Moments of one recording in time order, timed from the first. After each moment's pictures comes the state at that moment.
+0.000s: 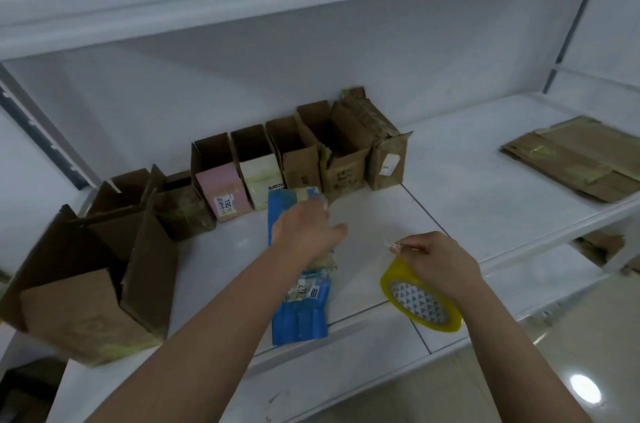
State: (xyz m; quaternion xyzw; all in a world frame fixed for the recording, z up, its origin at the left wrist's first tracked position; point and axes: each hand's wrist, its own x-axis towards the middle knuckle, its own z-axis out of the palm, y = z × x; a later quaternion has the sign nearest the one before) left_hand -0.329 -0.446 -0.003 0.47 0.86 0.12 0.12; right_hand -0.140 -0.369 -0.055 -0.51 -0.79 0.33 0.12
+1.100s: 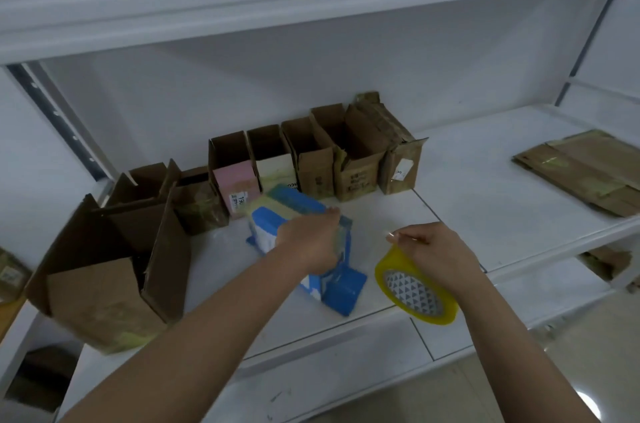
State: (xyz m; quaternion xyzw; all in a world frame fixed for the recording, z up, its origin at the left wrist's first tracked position) left_hand -0.346 -0.470 -0.009 0.57 0.82 -0.02 0.09; right_hand -0.161 -0.385 -0.026 -0.48 -0.78 0.37 0.16
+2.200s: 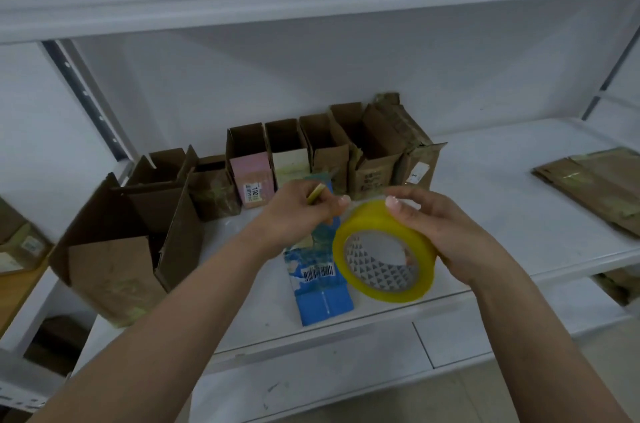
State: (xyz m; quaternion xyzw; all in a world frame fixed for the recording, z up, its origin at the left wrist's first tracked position) left_hand -0.355 -0.504 0.038 0.46 0.73 0.44 0.24; right_hand -0.175 -0.397 0.031 -0.31 -0.70 0.62 0.19
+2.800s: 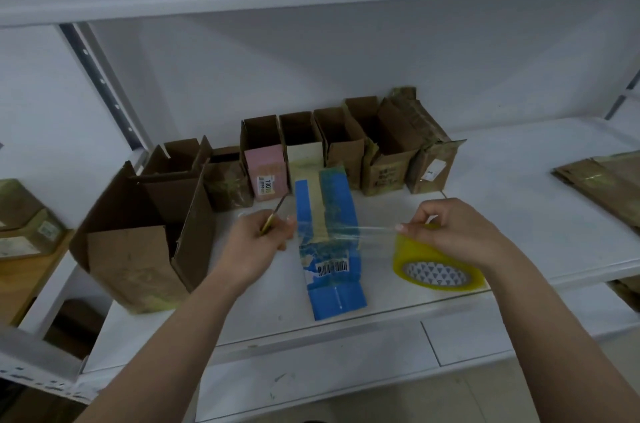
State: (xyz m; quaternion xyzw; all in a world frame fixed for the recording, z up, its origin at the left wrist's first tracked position) left_hand -0.381 -0.567 -0.004 0.31 0.79 0.50 0.20; right_hand -0.183 -0.362 0.000 -0.39 -0.86 0.32 0.09
